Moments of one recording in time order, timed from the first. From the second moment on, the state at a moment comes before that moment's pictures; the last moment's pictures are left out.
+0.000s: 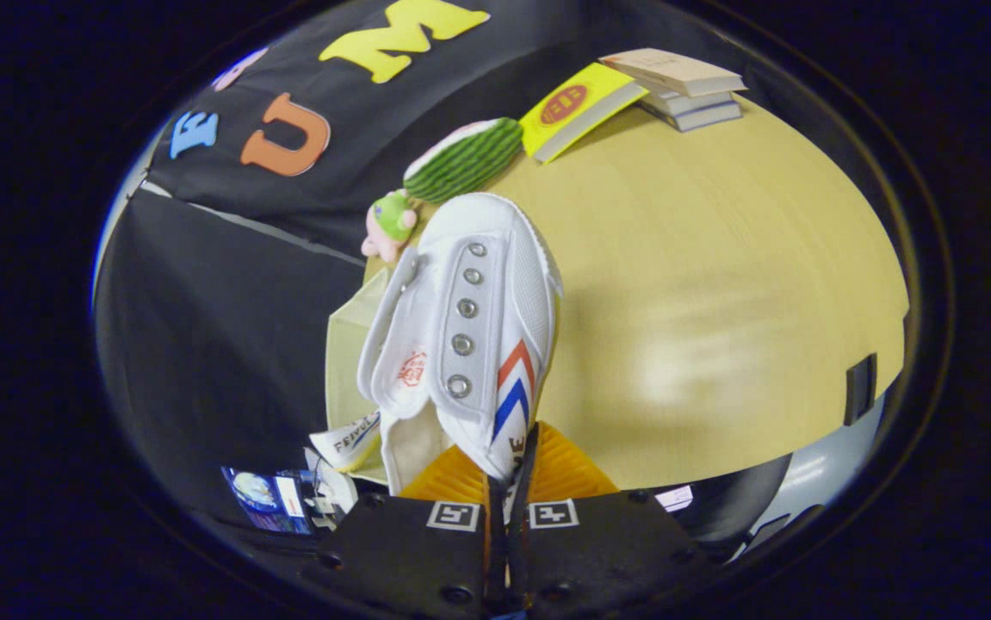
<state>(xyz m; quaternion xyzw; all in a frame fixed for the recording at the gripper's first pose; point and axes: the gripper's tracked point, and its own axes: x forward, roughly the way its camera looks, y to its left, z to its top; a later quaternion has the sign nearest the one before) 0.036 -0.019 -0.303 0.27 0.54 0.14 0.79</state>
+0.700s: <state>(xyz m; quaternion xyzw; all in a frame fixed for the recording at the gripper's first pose) 0.040 -0.027 -0.300 0.27 0.56 0.15 0.77</state>
